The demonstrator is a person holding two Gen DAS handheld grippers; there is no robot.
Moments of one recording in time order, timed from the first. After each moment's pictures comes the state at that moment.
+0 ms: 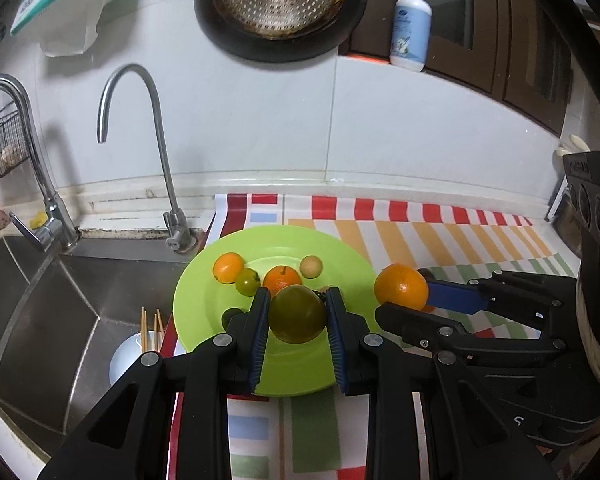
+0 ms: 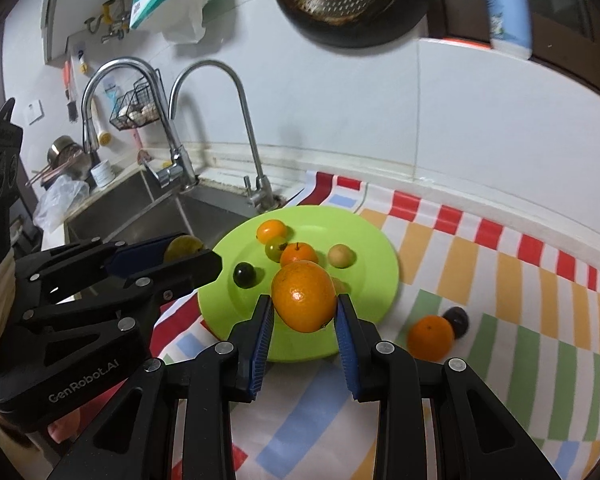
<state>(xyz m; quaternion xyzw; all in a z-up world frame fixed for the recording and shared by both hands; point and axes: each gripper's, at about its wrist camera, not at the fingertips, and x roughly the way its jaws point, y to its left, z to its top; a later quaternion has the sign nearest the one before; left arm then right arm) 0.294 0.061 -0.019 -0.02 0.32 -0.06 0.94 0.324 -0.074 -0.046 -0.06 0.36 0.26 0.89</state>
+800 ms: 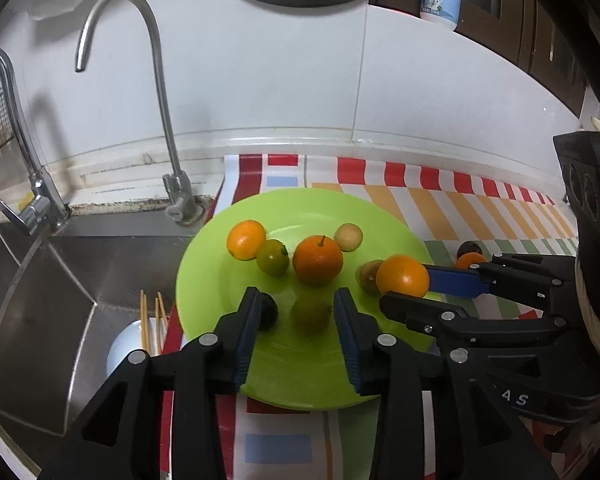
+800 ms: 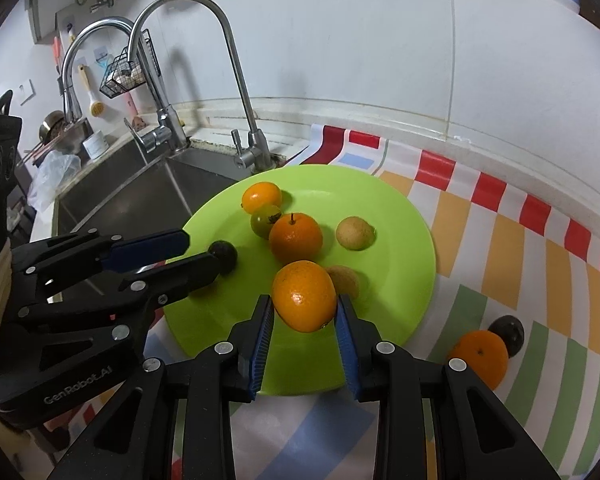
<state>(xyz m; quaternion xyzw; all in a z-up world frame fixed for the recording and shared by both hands) 0.331 0.084 -0.058 -0.02 0.37 -0.06 0.93 0.371 -0.051 -0.095 -0.07 0.41 0.27 0.87</state>
